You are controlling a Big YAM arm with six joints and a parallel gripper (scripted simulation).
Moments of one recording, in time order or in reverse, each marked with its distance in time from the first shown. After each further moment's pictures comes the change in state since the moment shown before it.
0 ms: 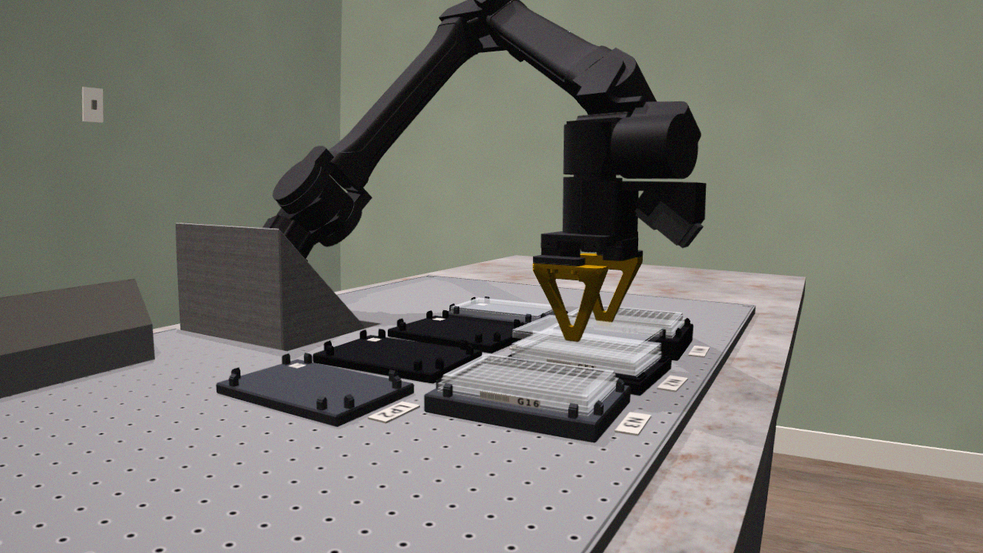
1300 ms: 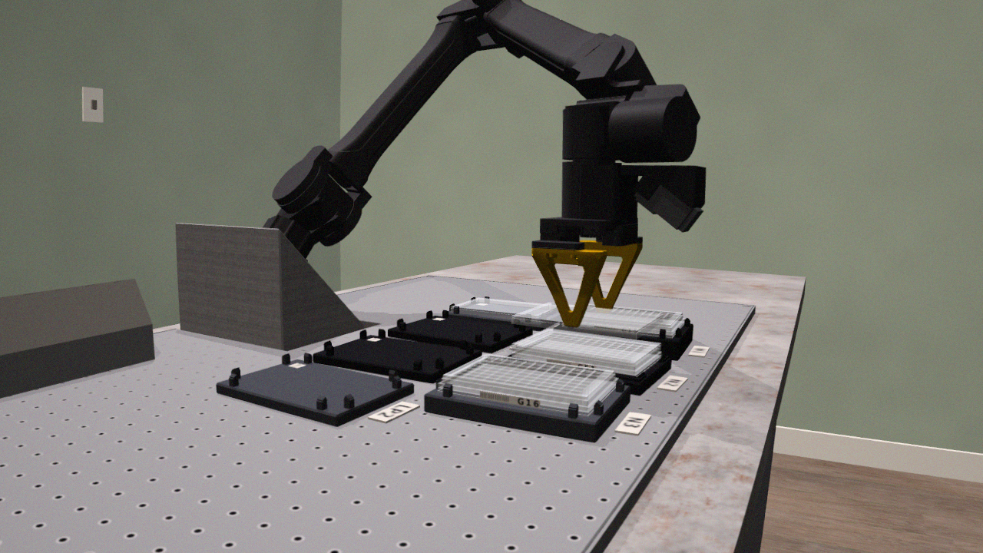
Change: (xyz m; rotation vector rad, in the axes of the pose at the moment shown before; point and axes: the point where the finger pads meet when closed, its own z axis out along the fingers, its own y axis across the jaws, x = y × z) arm 0.000 -0.003 -0.014 0.000 -0.001 0.000
